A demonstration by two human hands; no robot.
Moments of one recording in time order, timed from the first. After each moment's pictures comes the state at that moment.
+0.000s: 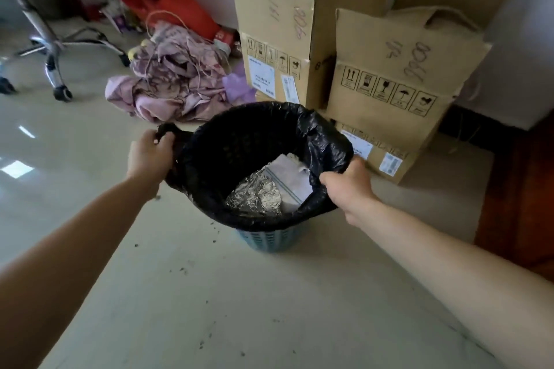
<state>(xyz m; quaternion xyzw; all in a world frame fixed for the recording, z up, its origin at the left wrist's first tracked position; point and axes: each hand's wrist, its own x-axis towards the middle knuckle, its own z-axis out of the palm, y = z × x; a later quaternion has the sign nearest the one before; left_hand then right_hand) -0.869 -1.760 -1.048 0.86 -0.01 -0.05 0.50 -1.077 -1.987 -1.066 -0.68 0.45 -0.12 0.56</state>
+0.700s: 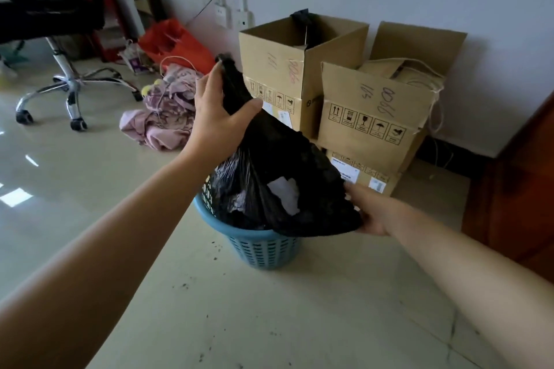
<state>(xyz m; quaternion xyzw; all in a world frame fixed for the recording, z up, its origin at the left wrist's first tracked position) -0.947 -1.824 -0.925 0.76 -0.30 0.03 0.58 -1.118 -2.027 -1.030 -0.53 0.46 0.05 0.71</state>
